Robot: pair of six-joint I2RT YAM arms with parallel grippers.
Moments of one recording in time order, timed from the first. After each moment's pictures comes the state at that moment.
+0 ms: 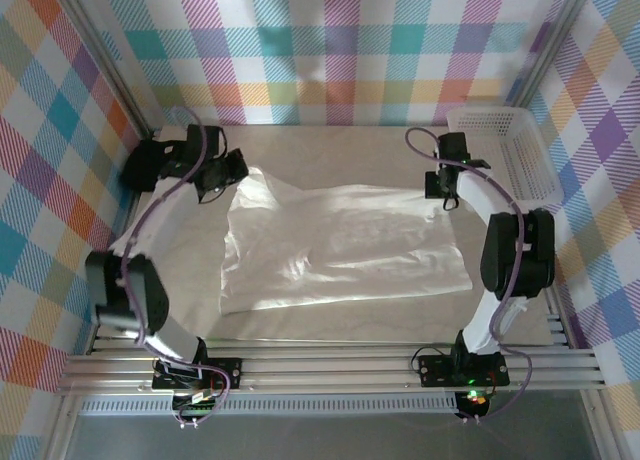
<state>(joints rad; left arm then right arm) -0.15 1.51 1.31 -0.54 0.12 -0.54 0.08 1.78 1.32 -0.58 0.15 0.07</state>
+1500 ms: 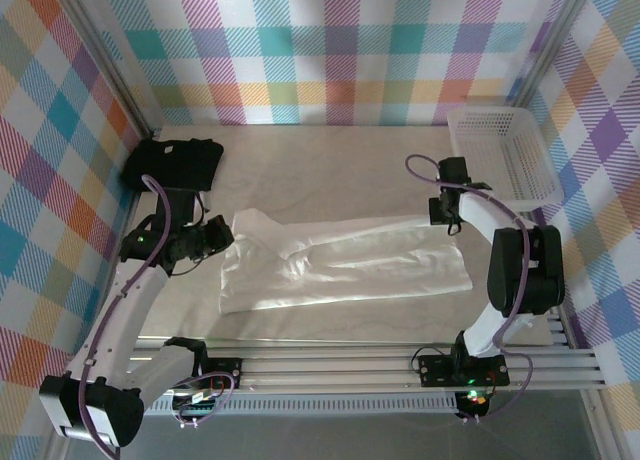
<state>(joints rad) -0.15 0.99 0.97 -0.90 0.24 -0.54 0.08 1.67 1.09 -0.56 0.21 0.04</state>
